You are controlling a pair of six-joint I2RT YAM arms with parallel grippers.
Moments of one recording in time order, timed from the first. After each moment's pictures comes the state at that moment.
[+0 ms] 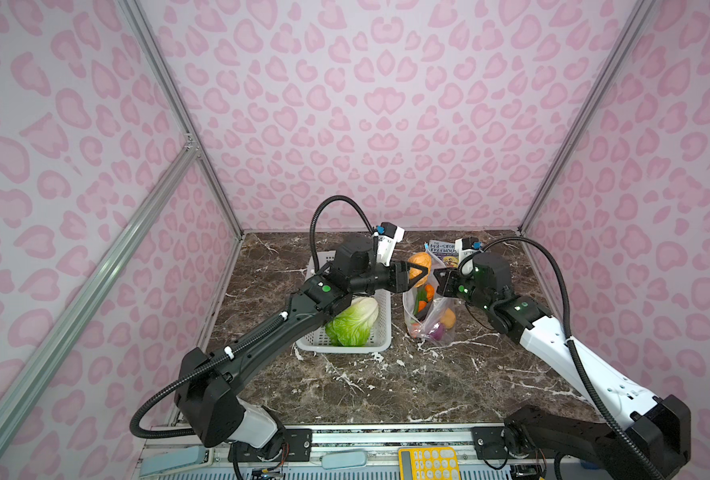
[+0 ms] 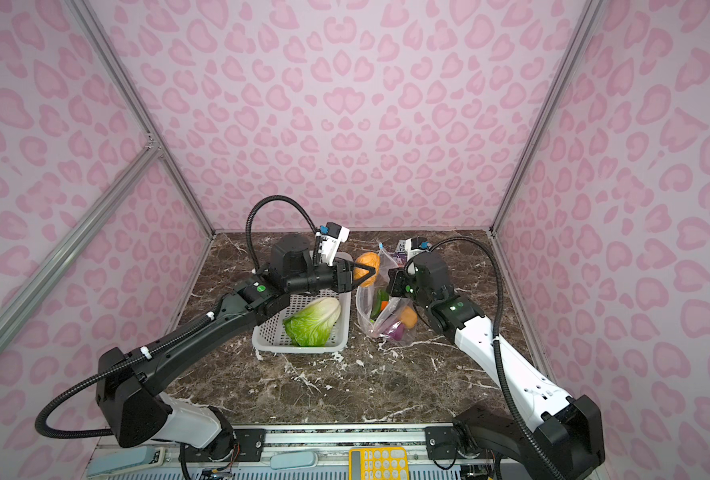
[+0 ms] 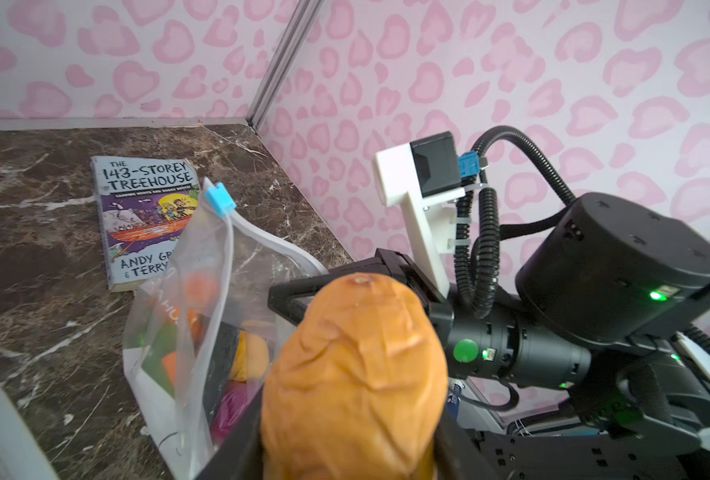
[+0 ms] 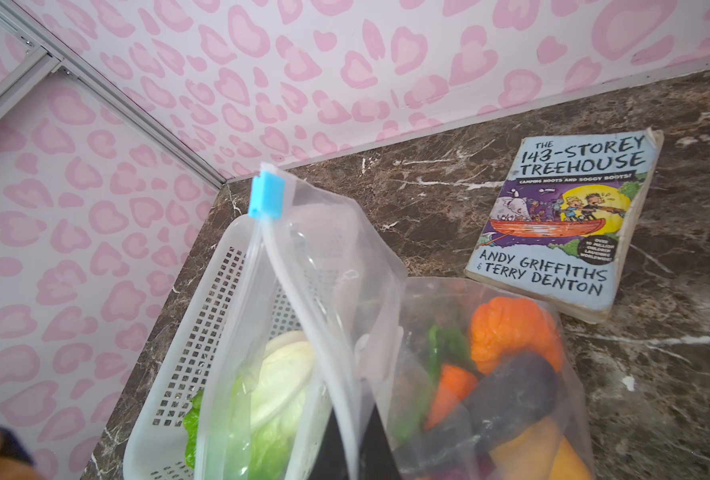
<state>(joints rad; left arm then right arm) -0.75 1.50 1.33 -0.12 0.44 -0.56 0.46 1.18 0.99 -0.27 -0.06 0.53</state>
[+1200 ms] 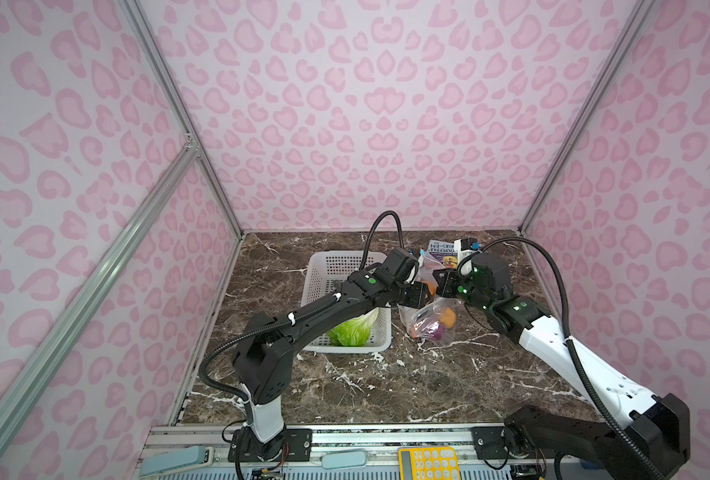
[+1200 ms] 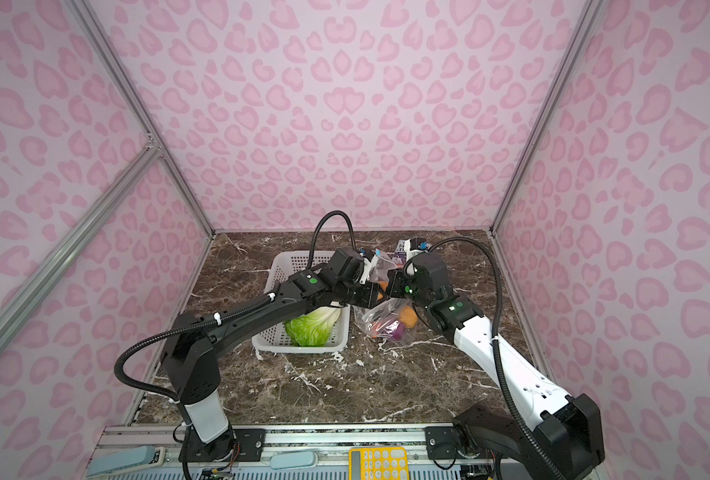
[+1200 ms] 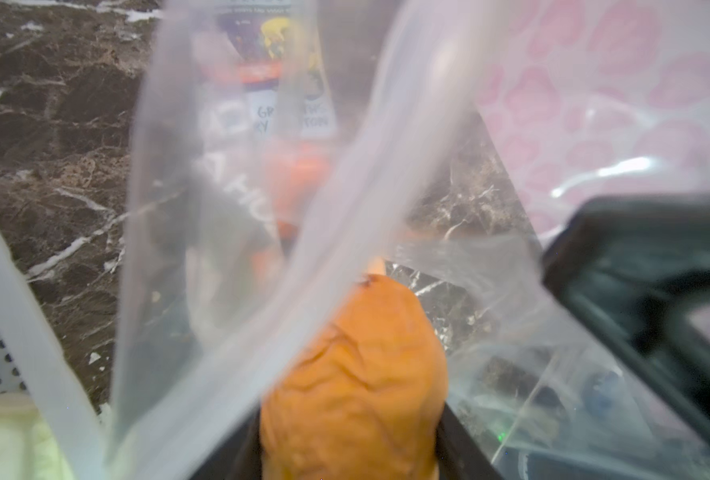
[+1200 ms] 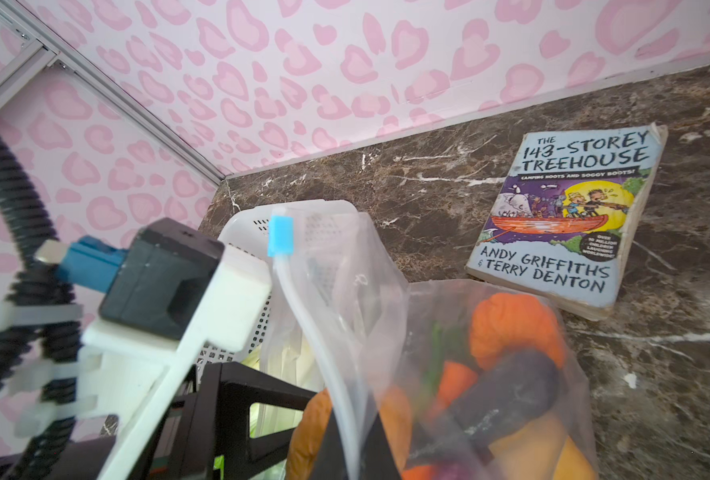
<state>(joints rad) -0.85 1.82 1.54 -0.50 0.18 -0.49 0.46 1.19 0.99 -0.27 -0.06 0.53</state>
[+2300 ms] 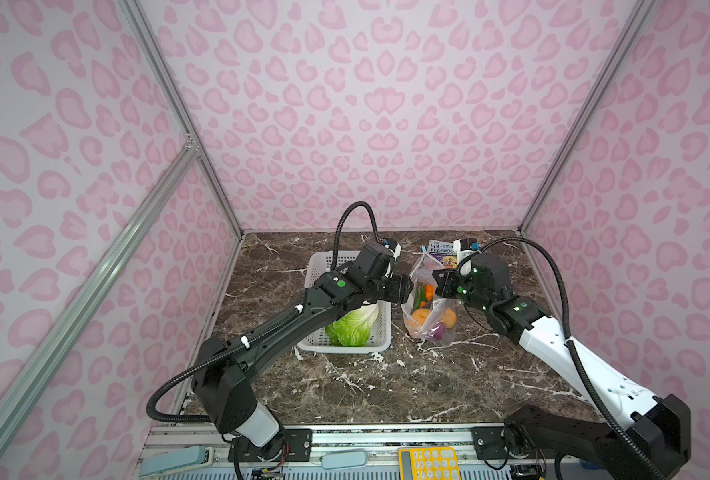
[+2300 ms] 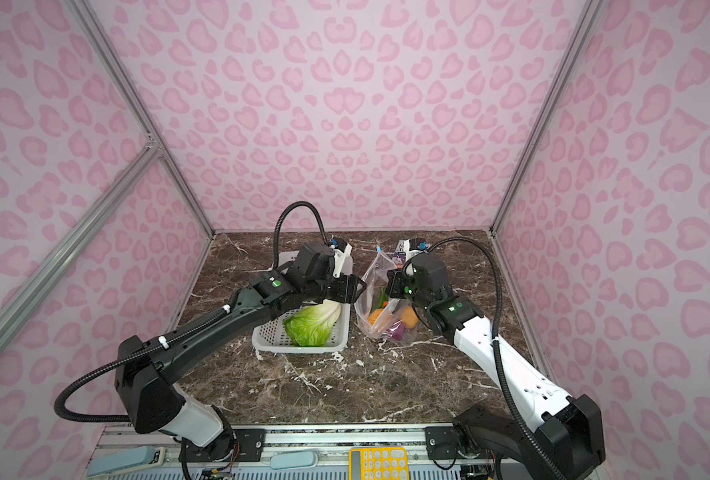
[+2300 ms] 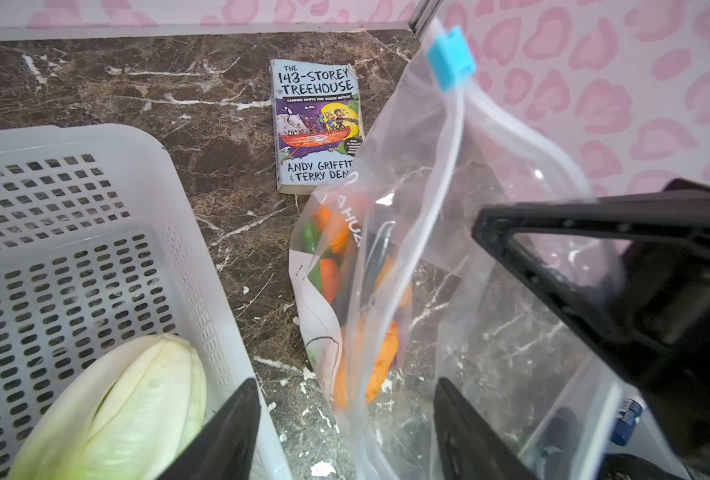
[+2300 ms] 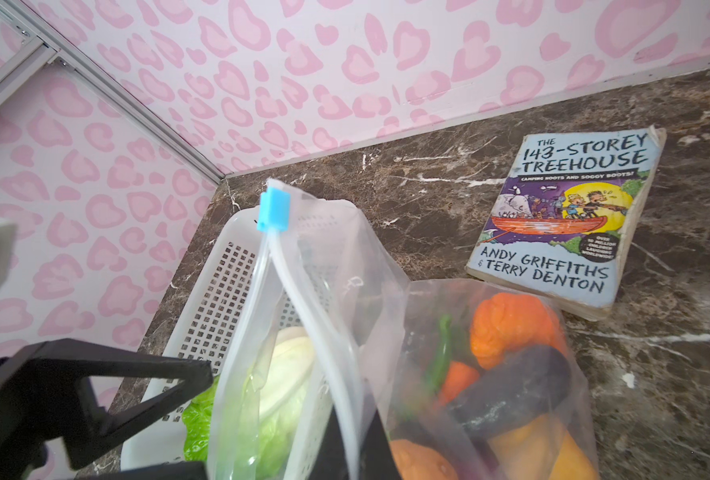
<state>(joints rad) -0.79 1.59 1.43 -0.54 0.05 -0.45 0.48 1.19 0.99 -0.28 -0.05 0.53</state>
